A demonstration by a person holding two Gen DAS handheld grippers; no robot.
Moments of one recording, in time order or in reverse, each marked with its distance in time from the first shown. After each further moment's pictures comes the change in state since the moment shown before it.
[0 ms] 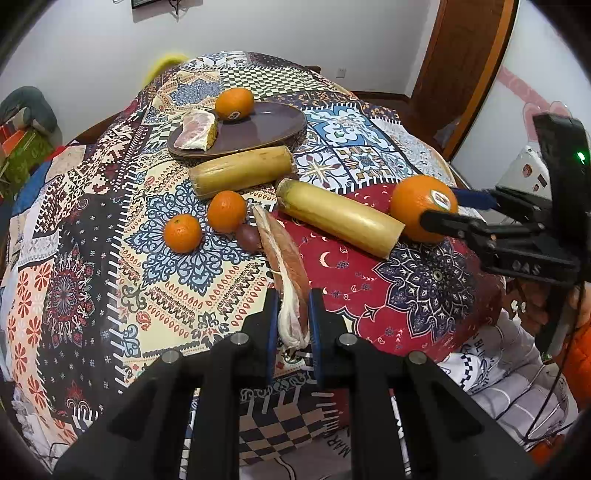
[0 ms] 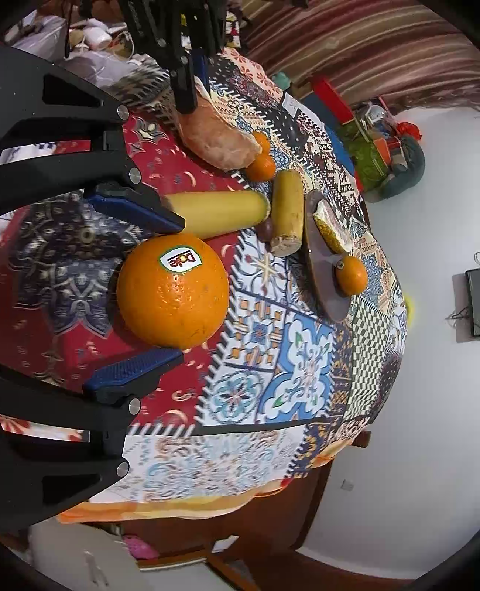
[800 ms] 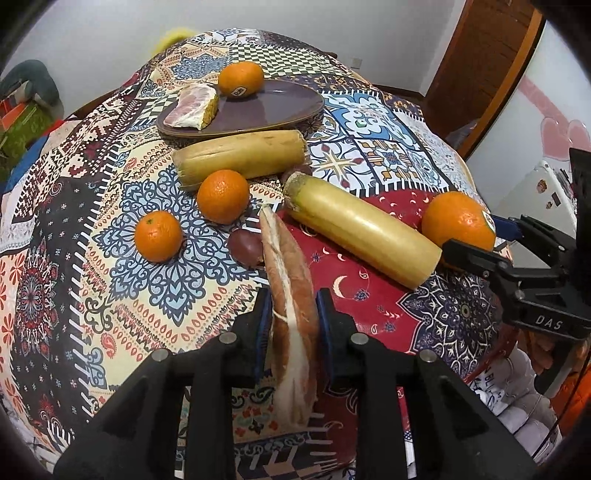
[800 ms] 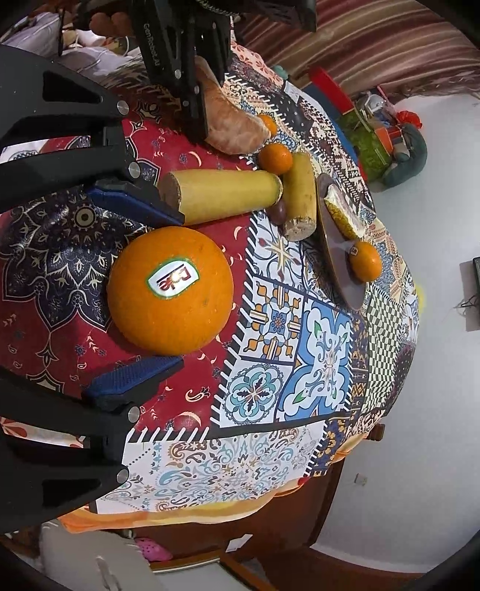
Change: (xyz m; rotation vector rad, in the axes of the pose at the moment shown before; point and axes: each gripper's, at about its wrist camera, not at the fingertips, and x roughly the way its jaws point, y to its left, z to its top) left arm 0.049 0.007 0.019 -0.080 0.052 -0.007; right arm 0.019 -0.005 -0.002 0.017 0.031 -0.018
